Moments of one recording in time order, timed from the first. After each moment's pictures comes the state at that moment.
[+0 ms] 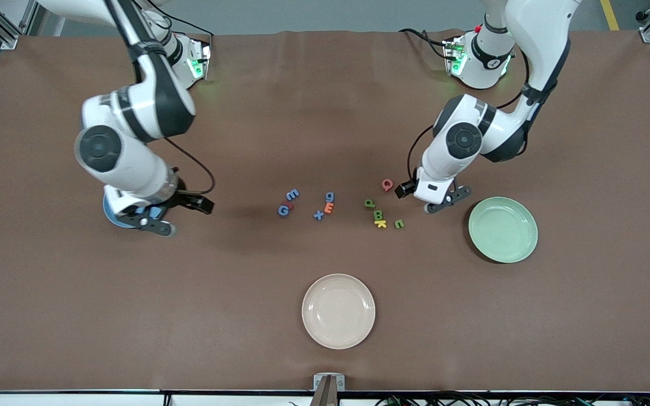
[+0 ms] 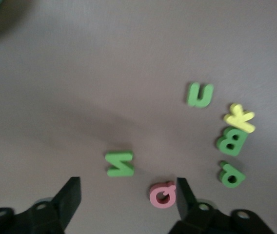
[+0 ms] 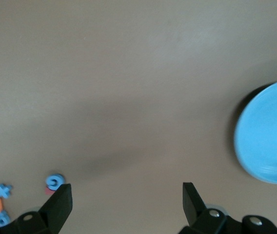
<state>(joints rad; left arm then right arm) -0.19 0.34 -0.34 -2.18 0.00 2.42 -1.02 0.43 0.27 -0.07 -1.86 0.06 2.07 0.68</state>
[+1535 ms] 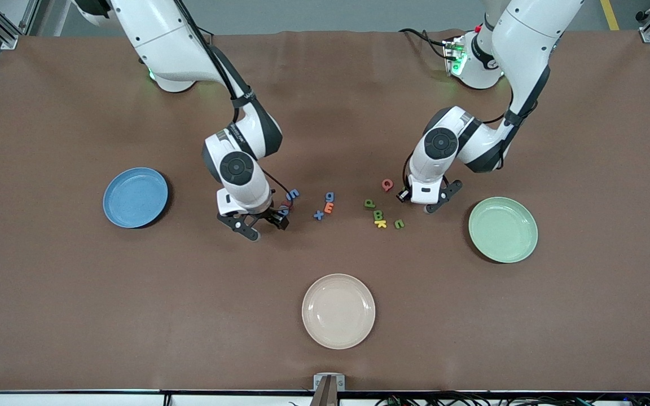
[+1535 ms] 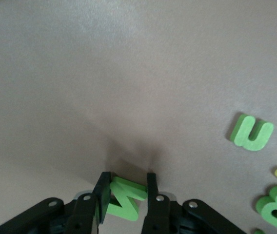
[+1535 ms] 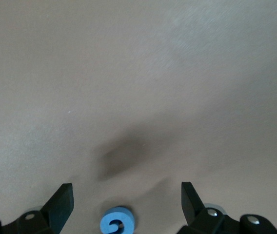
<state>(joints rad) -0.19 0.45 -0.34 -2.21 0.25 2.57 -1.41 0.65 0.63 -0.07 -1.81 0.07 2.43 1.10</state>
